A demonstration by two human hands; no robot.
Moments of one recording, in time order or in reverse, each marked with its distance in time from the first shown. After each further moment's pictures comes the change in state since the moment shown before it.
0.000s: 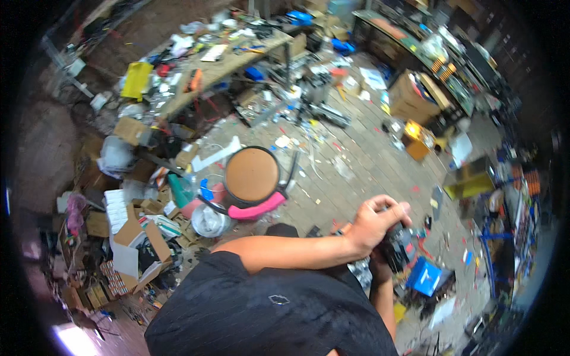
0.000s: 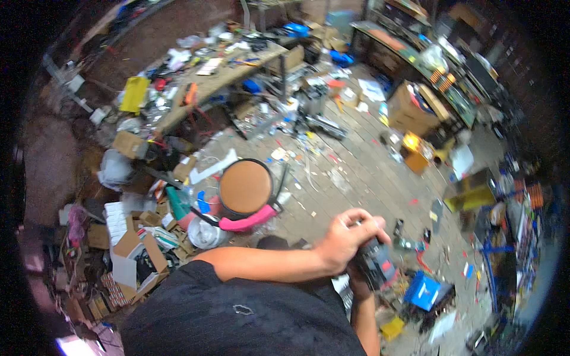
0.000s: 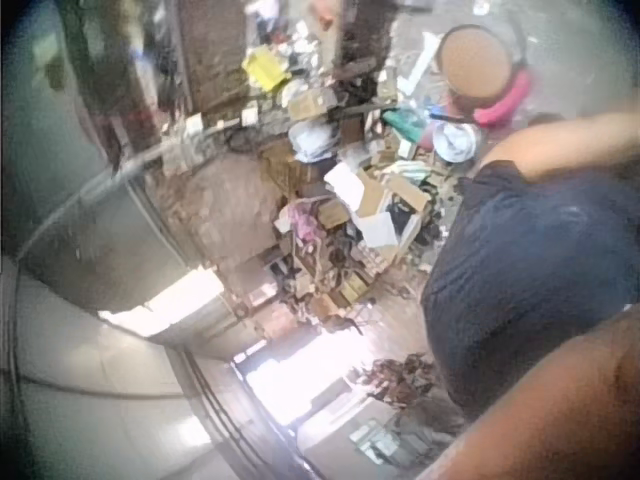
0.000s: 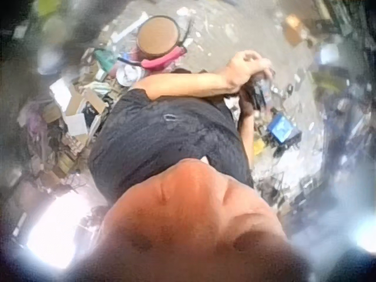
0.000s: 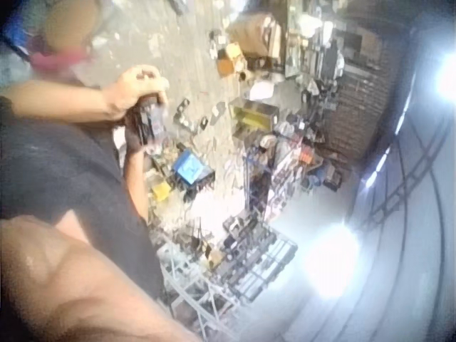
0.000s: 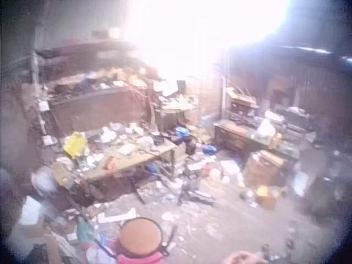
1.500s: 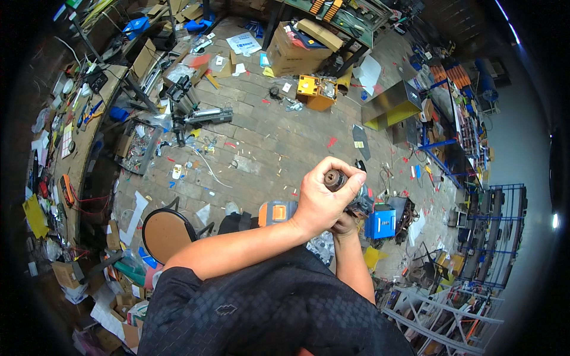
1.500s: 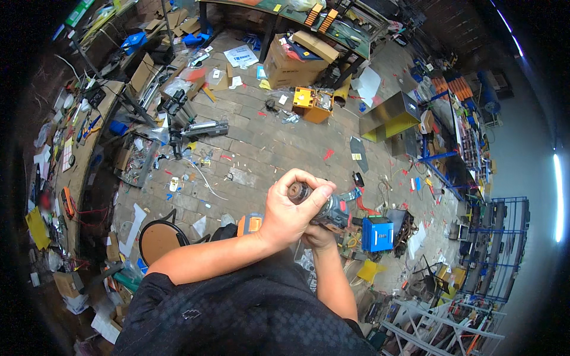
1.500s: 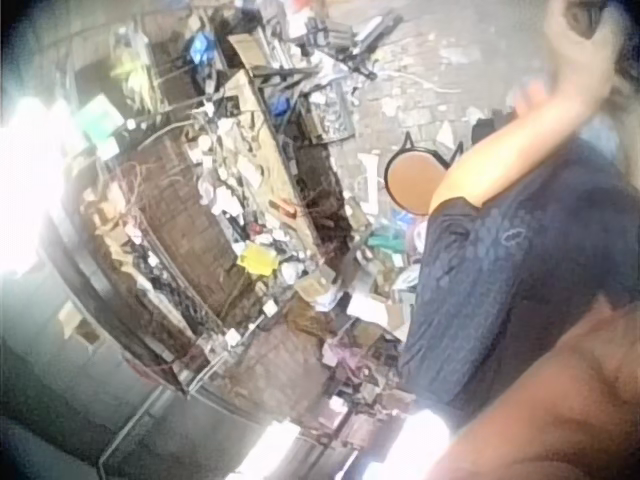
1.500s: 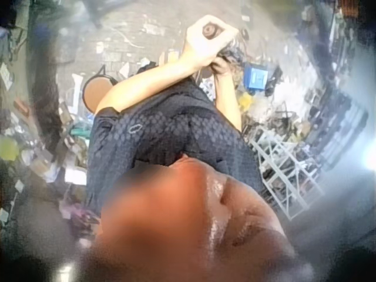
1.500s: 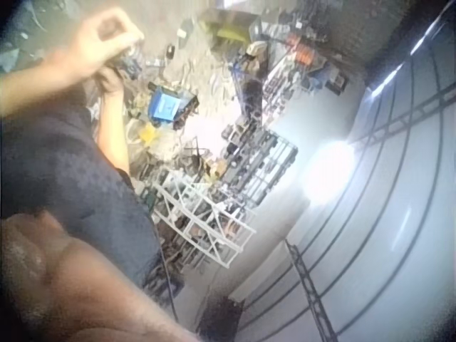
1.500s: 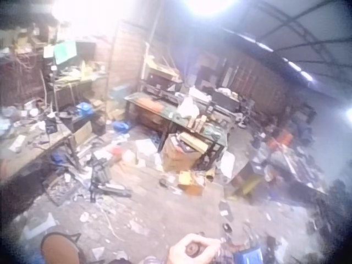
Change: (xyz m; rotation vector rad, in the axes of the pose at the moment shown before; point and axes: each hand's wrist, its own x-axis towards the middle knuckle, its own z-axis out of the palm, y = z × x) left_hand 0.324 0.023 0.061 0.320 -0.117 0.106; right_hand 0.274 -0.038 -0.133 0.591 0.107 0.065
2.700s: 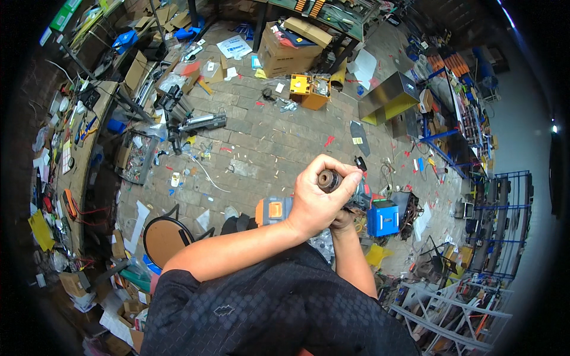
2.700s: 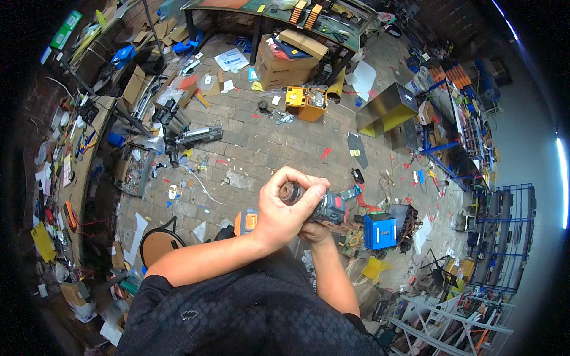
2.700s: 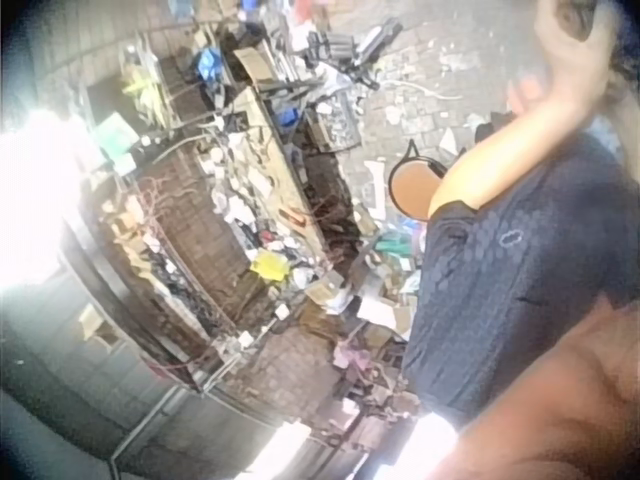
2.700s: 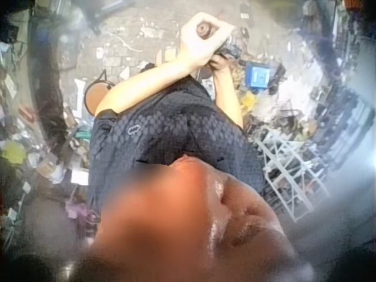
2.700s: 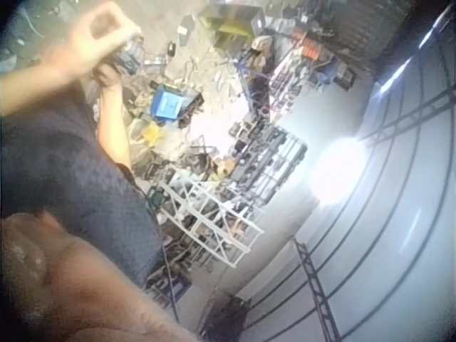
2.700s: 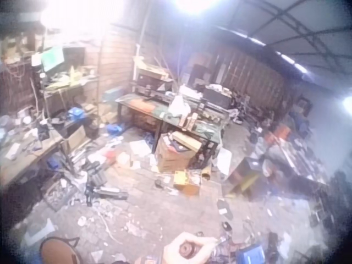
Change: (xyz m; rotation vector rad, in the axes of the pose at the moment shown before) left_hand 0.017 -0.016 0.038 0.085 -0.055 0.008; right_hand 0.009 -0.025 -0.037 0.071 -0.037 -0.088
